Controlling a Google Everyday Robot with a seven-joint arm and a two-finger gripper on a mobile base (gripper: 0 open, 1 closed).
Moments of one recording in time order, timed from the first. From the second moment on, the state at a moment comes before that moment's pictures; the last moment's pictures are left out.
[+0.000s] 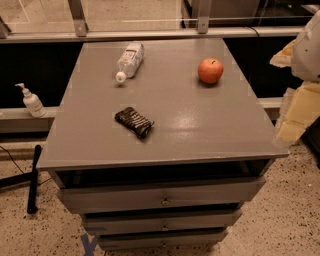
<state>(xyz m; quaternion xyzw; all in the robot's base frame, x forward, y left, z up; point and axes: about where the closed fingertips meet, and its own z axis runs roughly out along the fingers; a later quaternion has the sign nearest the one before) 0.438 -0.217 0.976 -0.60 0.78 -0.03 0.16</state>
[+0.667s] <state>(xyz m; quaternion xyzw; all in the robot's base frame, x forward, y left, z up) 0.445 -0.207 0.961 -0.61 0.78 -0.01 0.18</state>
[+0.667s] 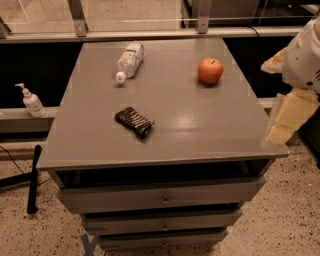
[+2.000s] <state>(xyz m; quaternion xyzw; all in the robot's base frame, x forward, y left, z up) 0.476 -0.066 0.866 -0.60 0.72 0.18 0.29</state>
